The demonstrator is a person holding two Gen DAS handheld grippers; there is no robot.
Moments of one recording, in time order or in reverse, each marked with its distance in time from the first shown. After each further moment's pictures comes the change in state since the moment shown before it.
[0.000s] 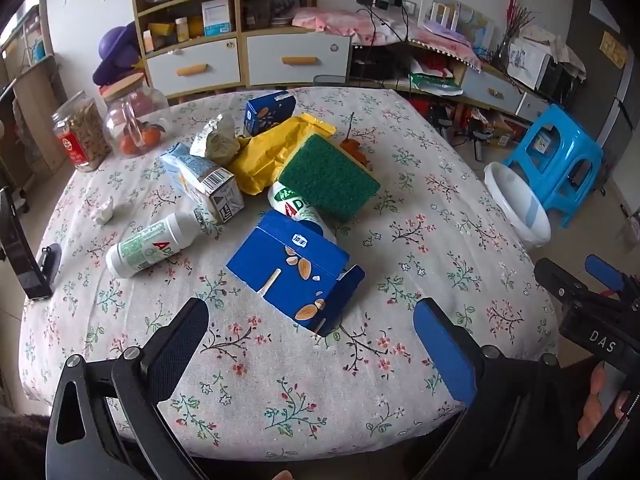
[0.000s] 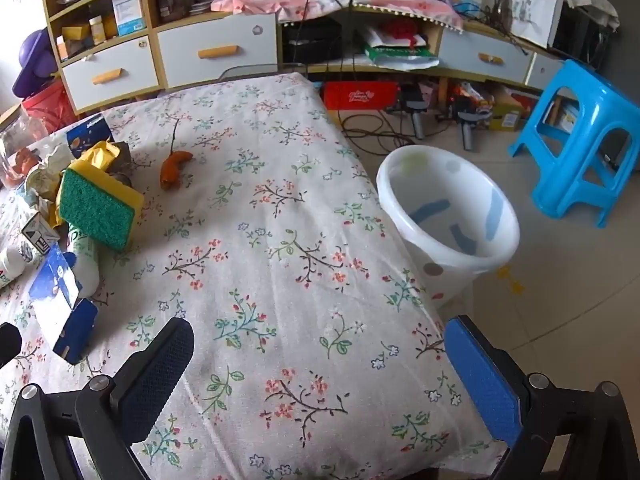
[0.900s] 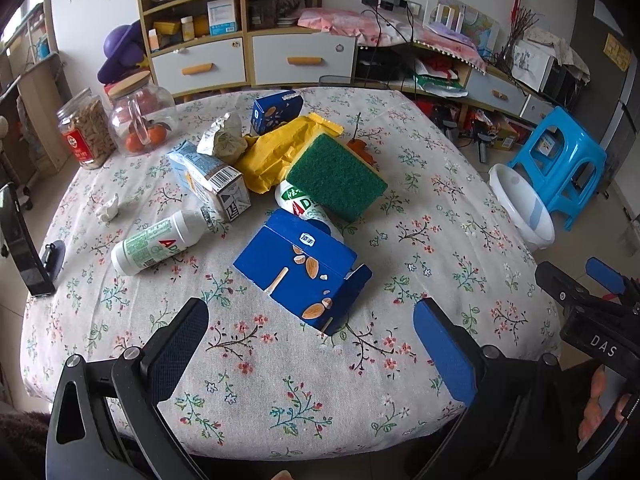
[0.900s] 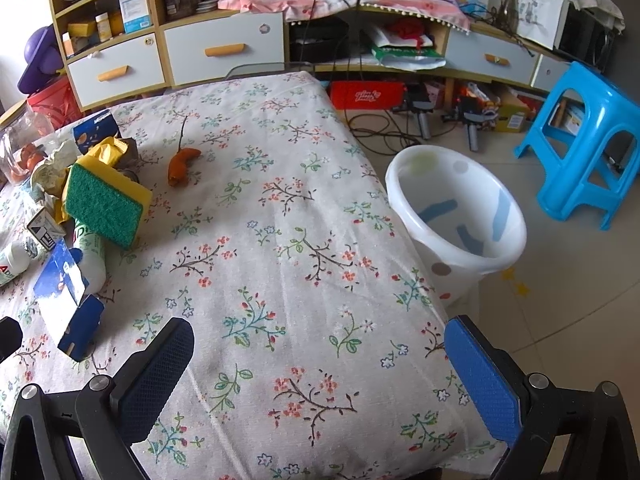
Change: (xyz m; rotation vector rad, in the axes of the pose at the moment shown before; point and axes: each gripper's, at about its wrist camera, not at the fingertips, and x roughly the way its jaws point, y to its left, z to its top) left arm 0.000 0.006 -0.002 -0.010 -0.003 0.009; right arm 0.001 0.006 -0.002 -0.005 0.004 0.012
